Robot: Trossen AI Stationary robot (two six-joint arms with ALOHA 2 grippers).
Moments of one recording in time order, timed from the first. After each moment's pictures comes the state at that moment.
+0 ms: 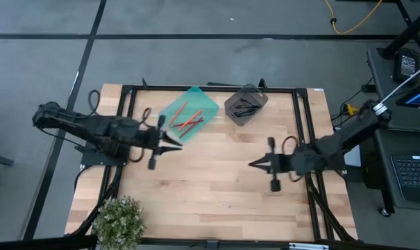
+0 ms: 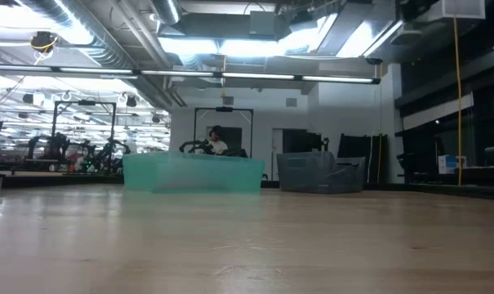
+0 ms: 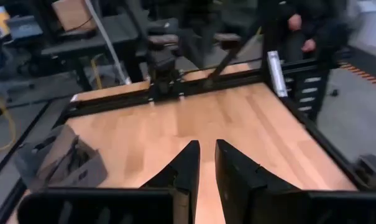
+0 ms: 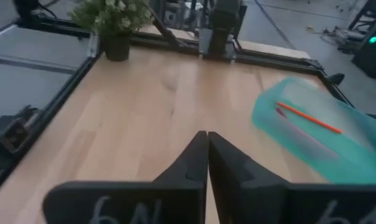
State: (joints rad) left arm -0.23 0.90 0.86 -0.23 -0.16 0.09; right arm 0.58 1.00 0.69 -0.09 0.55 0.08
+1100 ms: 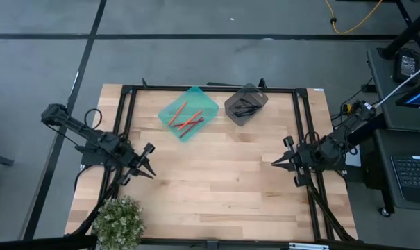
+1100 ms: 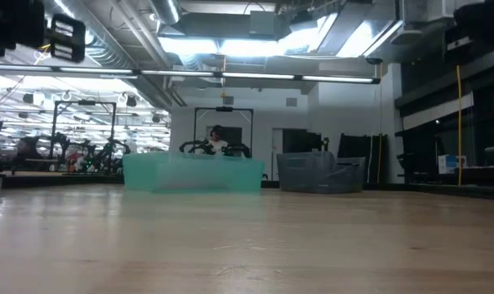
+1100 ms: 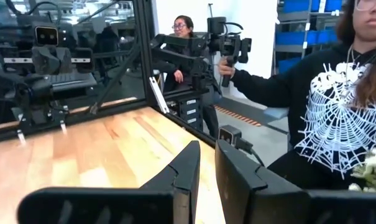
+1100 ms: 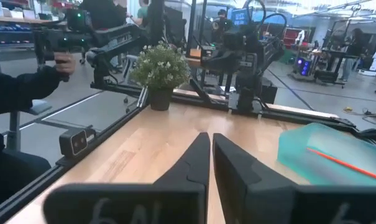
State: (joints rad) left arm -0.44 0.35 0.06 0.29 0.13 0.05; right arm 0.73 0.28 0.11 0.19 0.53 -0.11
